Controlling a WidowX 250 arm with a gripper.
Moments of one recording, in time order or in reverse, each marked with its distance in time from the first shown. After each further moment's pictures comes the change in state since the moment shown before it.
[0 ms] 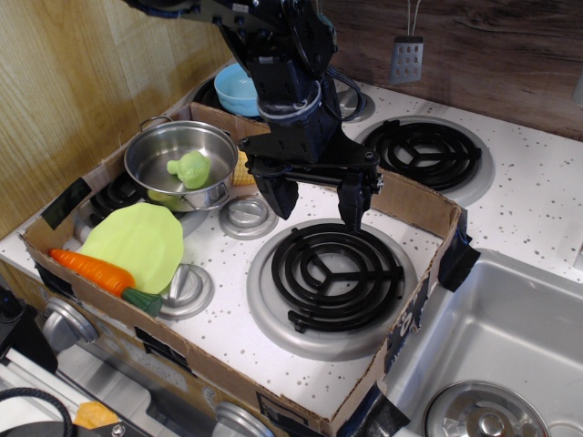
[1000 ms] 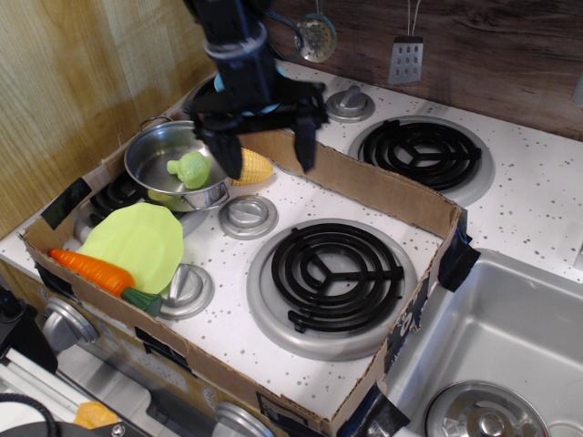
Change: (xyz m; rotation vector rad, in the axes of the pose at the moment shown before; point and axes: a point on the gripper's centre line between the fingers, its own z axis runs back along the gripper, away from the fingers) arm 0.025 0.058 0.022 0.042 0.047 0.389
